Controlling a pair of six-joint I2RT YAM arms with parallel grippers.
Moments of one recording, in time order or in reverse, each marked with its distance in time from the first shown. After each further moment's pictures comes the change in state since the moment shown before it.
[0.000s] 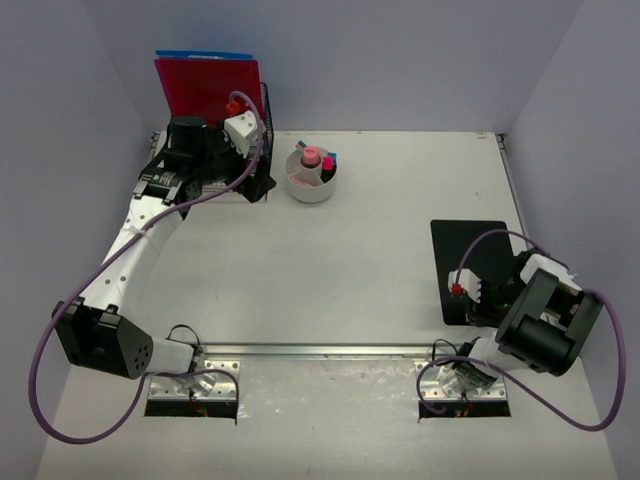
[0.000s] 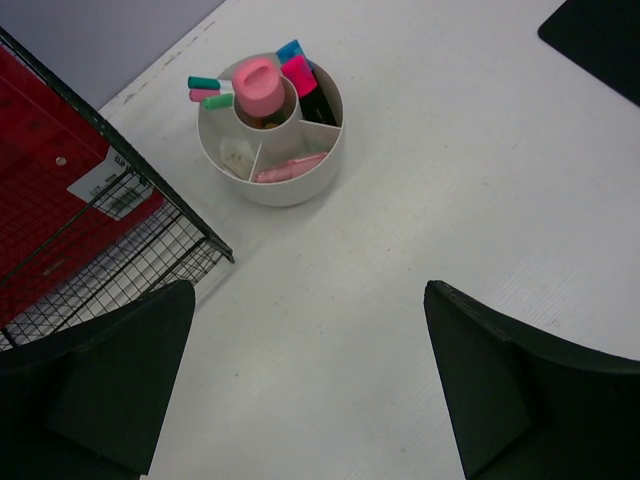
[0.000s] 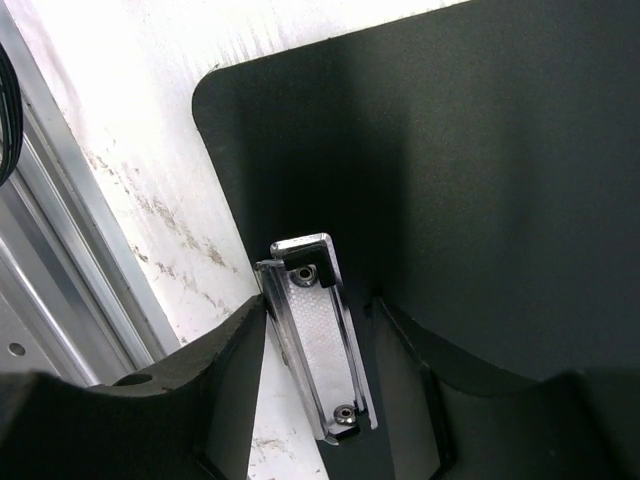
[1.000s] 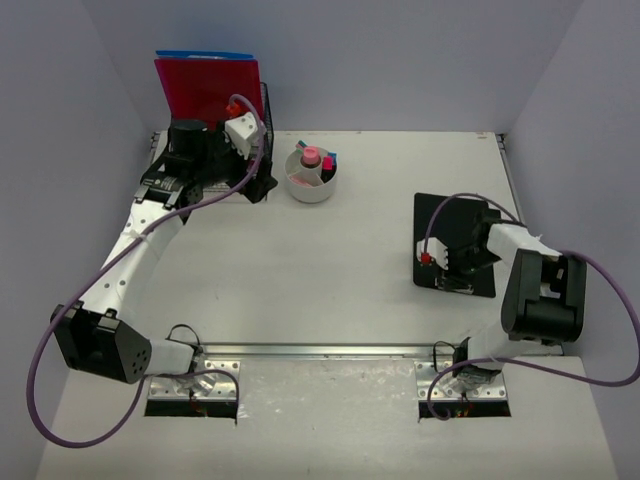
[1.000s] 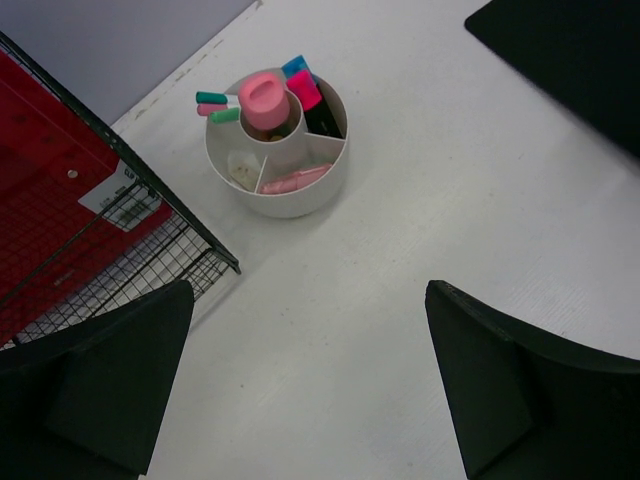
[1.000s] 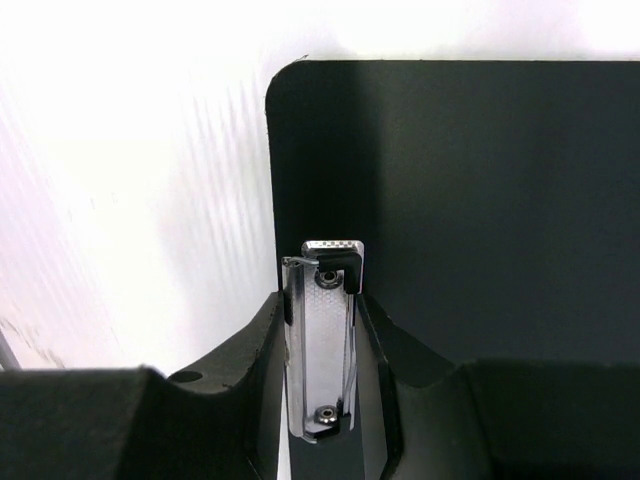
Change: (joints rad) left arm -0.013 -0.018 -0.031 0.056 -0.014 -0.003; right arm 0.408 0.132 0.173 0.095 -0.101 0.311
